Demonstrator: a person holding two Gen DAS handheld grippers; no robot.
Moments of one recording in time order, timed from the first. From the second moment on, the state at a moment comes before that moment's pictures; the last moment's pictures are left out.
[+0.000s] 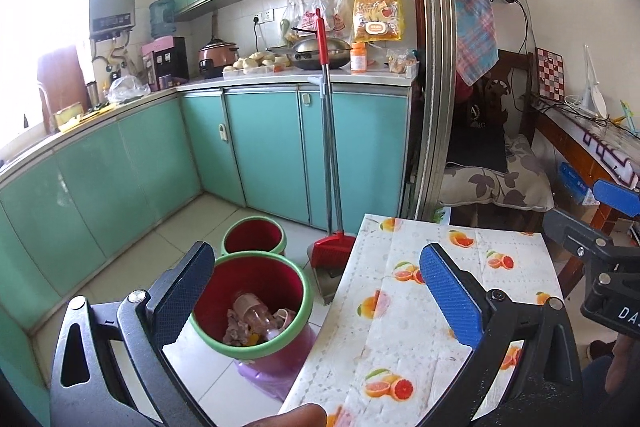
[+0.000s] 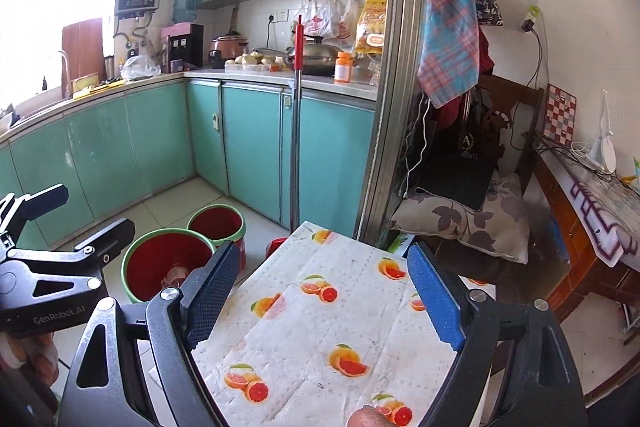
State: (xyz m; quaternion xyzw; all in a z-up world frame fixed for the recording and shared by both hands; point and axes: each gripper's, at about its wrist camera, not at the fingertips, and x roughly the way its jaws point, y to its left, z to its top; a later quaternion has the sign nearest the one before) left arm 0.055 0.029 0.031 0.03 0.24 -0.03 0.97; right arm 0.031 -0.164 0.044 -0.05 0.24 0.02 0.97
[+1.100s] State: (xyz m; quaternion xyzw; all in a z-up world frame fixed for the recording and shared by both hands) left arm 0.043 0.042 0.029 0.02 0.23 -0.02 0.97; right arm 0.030 -0.175 0.049 -0.04 0.23 0.01 0.97
